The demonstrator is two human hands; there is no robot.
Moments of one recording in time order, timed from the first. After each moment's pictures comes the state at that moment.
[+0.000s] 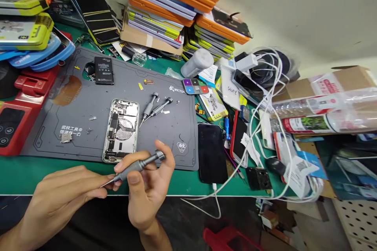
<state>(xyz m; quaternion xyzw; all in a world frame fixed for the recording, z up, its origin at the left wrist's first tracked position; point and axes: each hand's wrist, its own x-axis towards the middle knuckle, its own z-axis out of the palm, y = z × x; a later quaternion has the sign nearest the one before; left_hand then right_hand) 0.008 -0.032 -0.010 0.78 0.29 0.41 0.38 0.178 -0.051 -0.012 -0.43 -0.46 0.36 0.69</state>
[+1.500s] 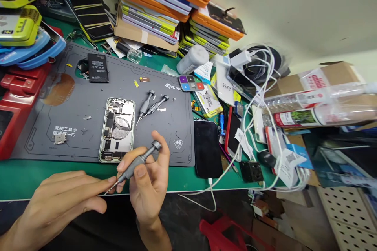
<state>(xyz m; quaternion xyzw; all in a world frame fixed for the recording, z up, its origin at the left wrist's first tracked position) 0.005 -0.033 -0.013 0.80 0.27 0.38 0.37 0.192 -0.048 -0.016 -0.42 -0.48 0.38 0.67</state>
